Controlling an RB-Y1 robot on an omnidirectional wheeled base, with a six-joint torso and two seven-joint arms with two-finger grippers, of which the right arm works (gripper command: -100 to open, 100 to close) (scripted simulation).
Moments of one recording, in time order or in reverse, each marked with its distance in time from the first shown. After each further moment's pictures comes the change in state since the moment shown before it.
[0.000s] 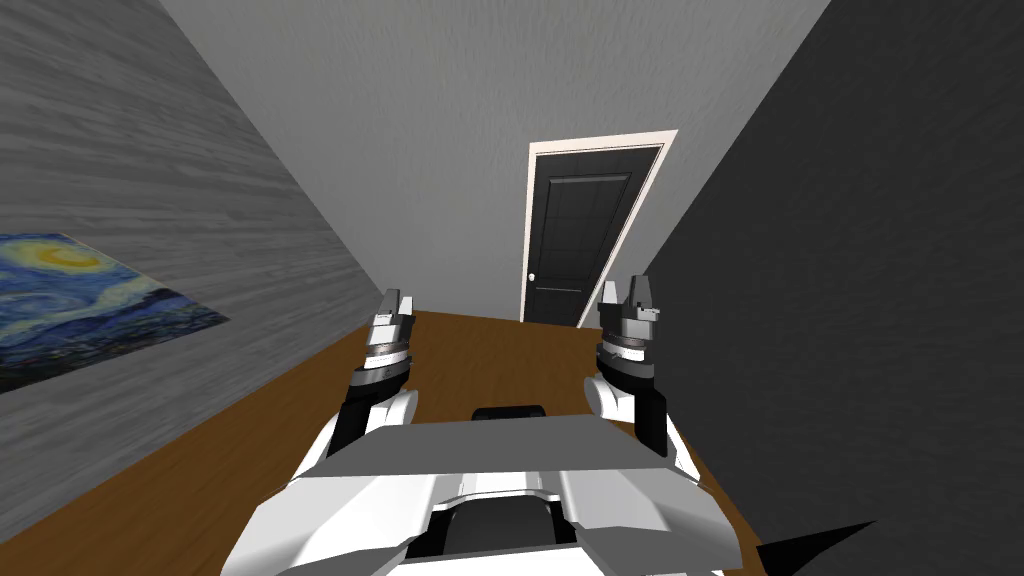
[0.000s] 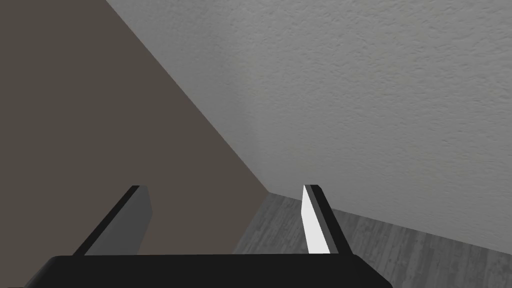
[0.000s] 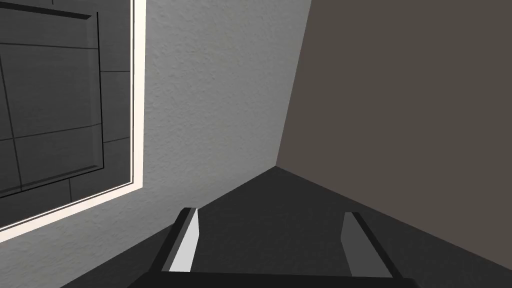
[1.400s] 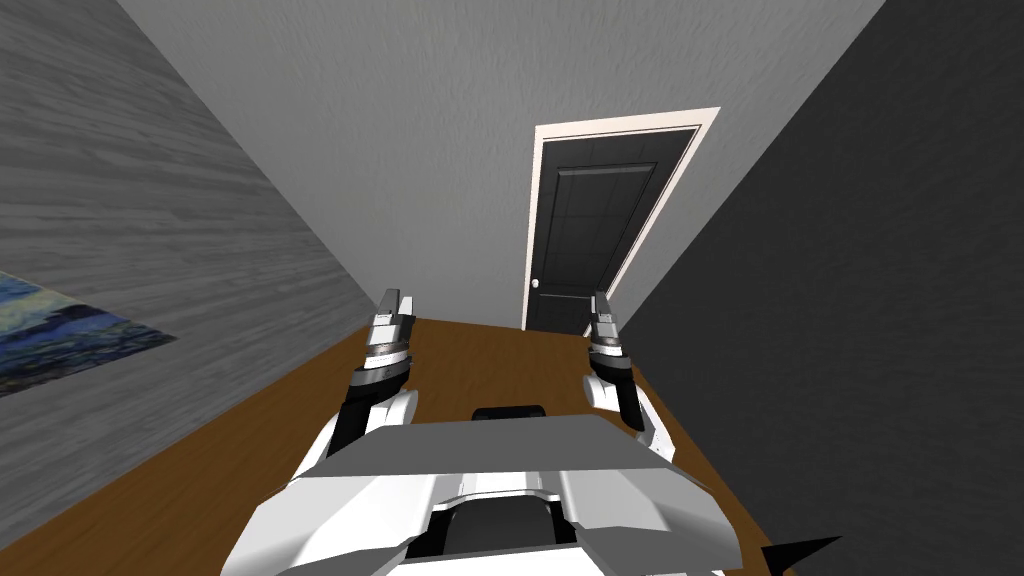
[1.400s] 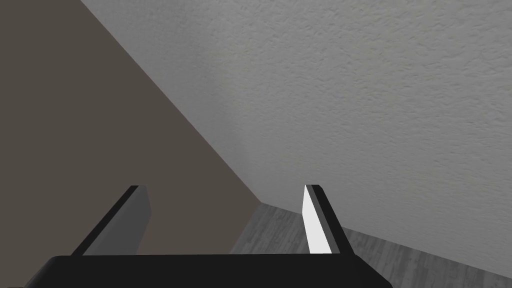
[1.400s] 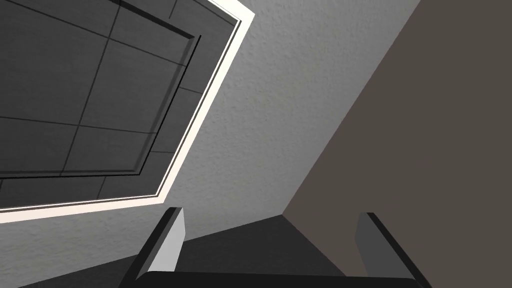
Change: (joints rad) arm -0.080 -0.041 -0.081 0.281 0.098 -0.041 0.167
